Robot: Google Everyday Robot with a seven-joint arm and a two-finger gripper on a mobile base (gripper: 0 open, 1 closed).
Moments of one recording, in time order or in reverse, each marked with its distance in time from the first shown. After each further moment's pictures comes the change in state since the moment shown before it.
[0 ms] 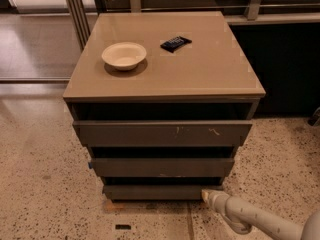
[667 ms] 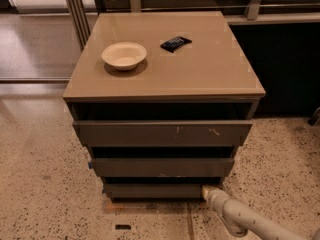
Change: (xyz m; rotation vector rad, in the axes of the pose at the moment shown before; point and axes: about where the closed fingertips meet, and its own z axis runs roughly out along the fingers) arm -0.016 -0.006 0.002 0.067 -0.106 -0.019
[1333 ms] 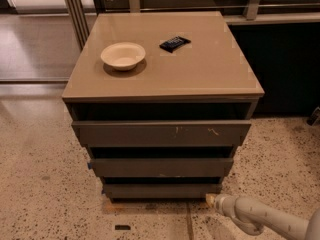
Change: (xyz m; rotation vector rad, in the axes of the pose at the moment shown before) arm 0.028 -0.002 -0.036 -0.123 0.194 0.046
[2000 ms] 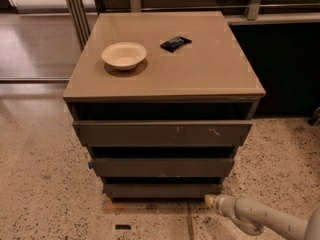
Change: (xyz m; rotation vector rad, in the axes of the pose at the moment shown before) arm 0.006 0.004 0.000 -0.025 0.017 0.000
